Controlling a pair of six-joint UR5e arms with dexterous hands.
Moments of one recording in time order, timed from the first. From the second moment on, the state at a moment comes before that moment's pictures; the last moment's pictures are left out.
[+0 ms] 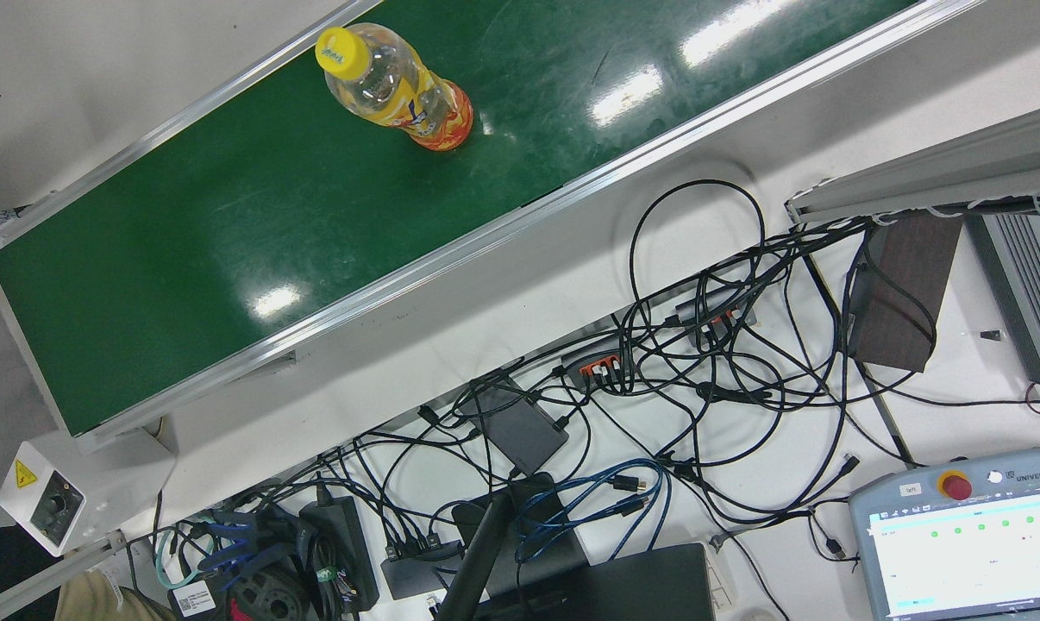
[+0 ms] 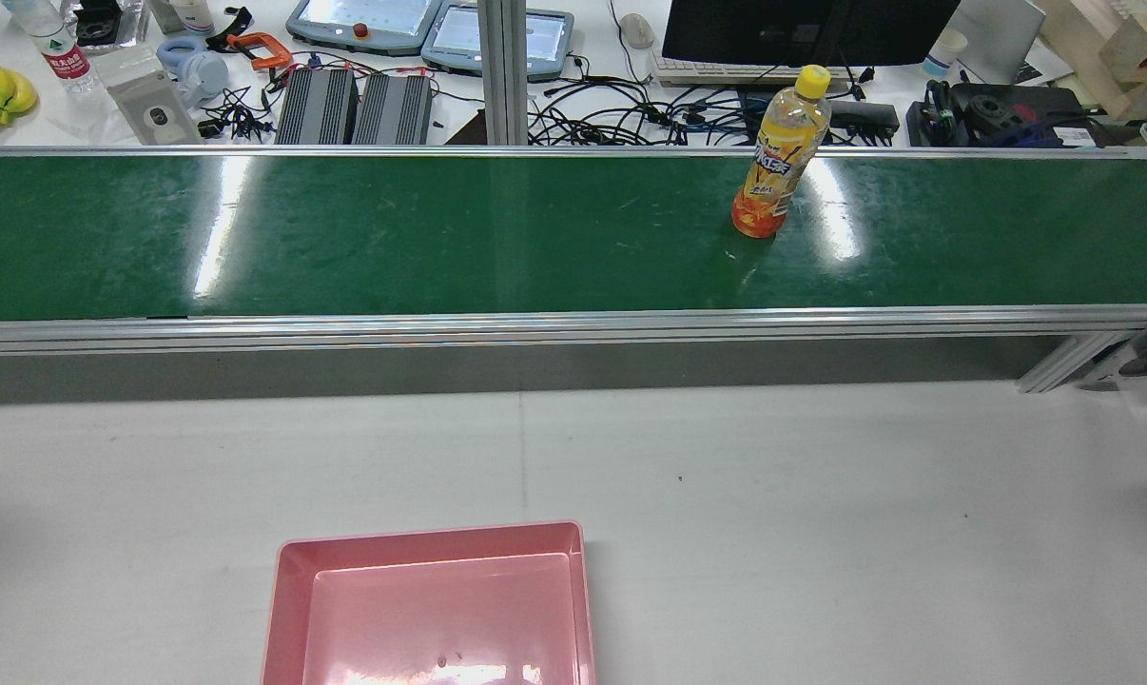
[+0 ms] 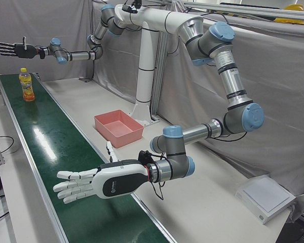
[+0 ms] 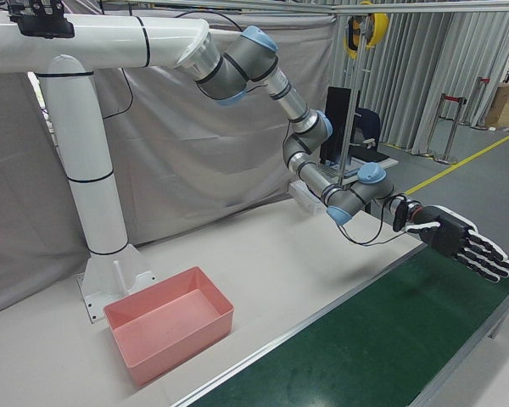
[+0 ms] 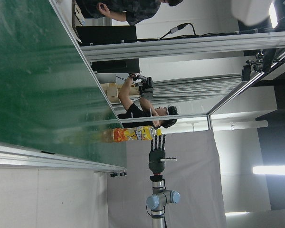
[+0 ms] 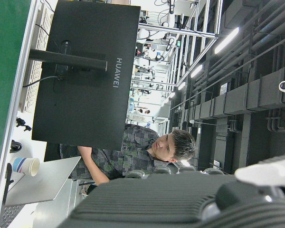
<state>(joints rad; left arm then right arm) -1.34 -1.68 -1.56 -0.16 1.49 0.07 1.53 -1.55 1.61 -3.11 -1.57 -0.10</state>
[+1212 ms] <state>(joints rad) -1.35 -1.68 -1.59 -0.16 1.49 0.05 1.53 -1.55 1.61 -3.11 -1.57 -0.10</state>
